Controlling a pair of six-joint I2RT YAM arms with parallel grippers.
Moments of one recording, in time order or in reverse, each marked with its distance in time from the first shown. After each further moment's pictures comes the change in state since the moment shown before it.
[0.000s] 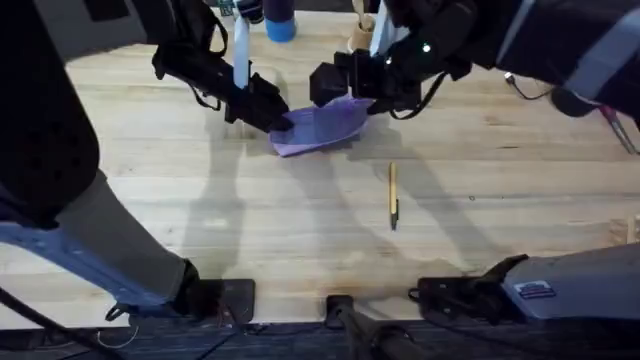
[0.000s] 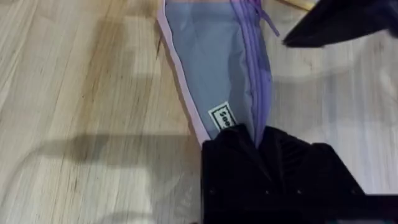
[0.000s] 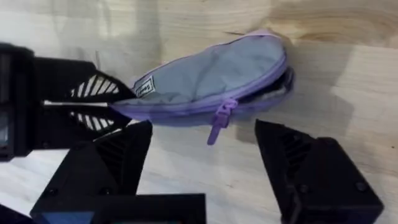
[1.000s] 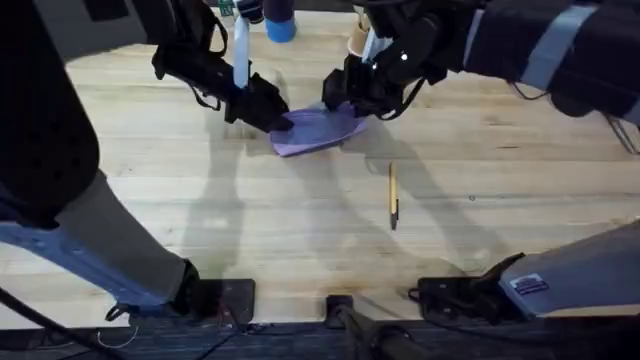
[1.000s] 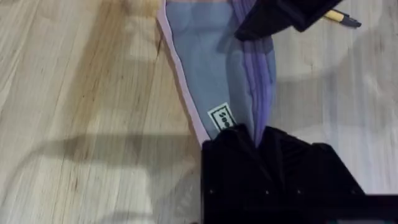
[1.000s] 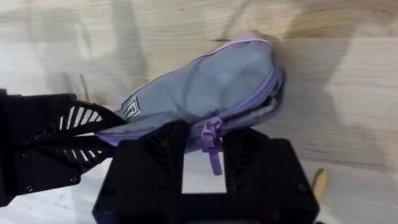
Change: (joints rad) left arm 0.000 0.000 0.000 0.001 -0.001 0.000; right arm 0.000 0.094 -0.001 0.063 0.027 0.104
